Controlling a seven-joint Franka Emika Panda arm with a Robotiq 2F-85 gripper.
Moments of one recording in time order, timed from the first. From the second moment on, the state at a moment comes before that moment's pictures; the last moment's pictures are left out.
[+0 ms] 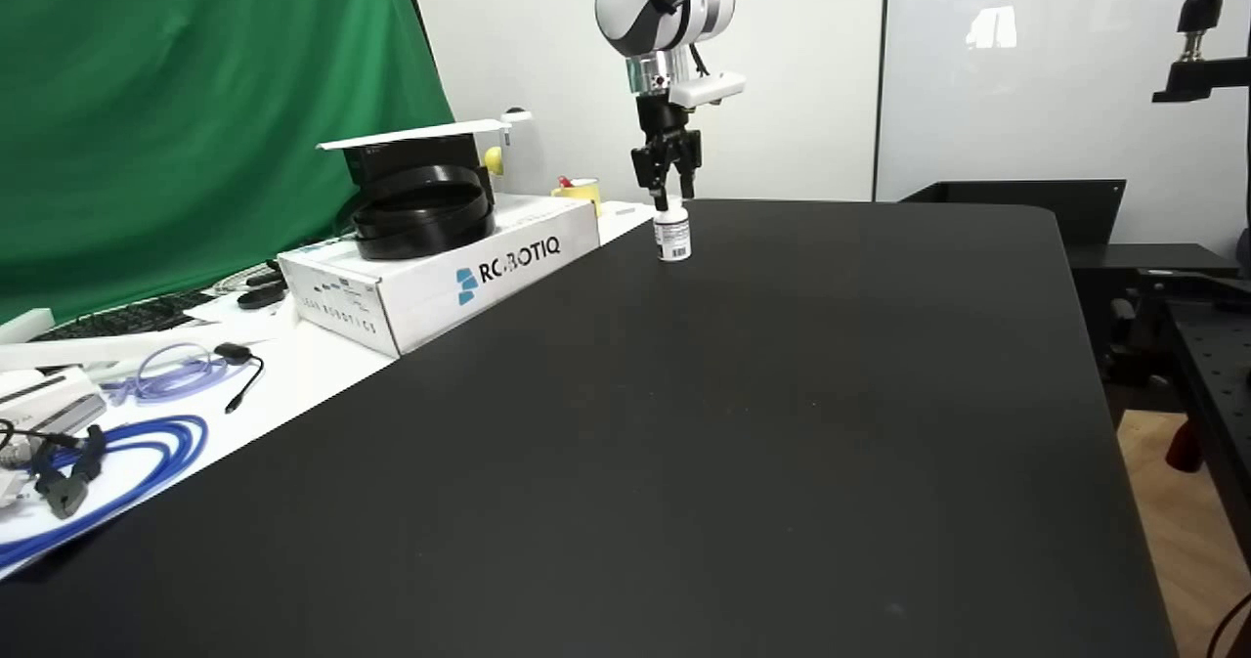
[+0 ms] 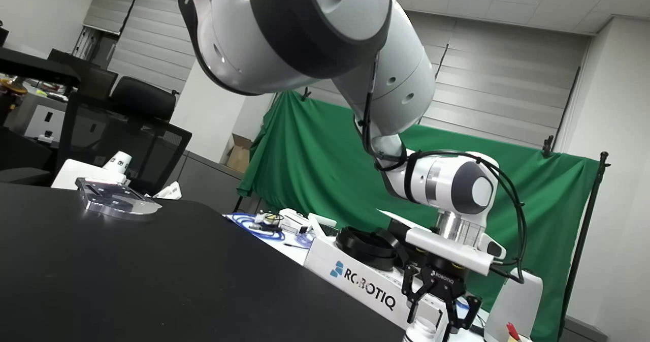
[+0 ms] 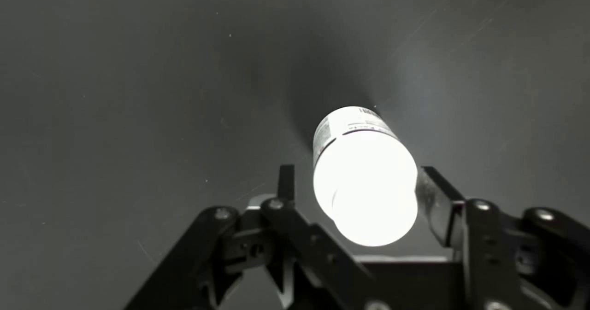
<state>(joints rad) -0.32 1.21 -0.11 -0.68 0.06 1.90 -0.21</state>
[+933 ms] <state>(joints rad) -0.24 1.11 -0.12 -0.69 0.05 1.83 -0.18</state>
